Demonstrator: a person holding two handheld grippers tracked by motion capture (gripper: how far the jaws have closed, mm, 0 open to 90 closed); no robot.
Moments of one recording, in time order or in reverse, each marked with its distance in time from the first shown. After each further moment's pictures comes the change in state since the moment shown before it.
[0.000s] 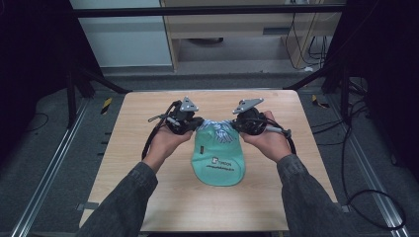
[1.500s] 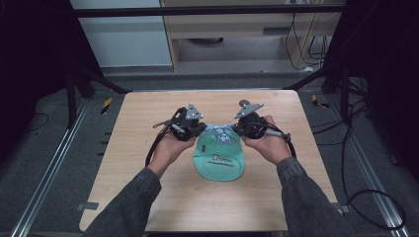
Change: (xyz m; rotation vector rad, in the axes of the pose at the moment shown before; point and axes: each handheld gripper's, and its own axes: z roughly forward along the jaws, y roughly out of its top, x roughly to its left) left arm -0.016 -0.014 0.012 0.014 0.013 0.029; right arm -0.001 -0.018 0.015 0.021 -0.003 -0.003
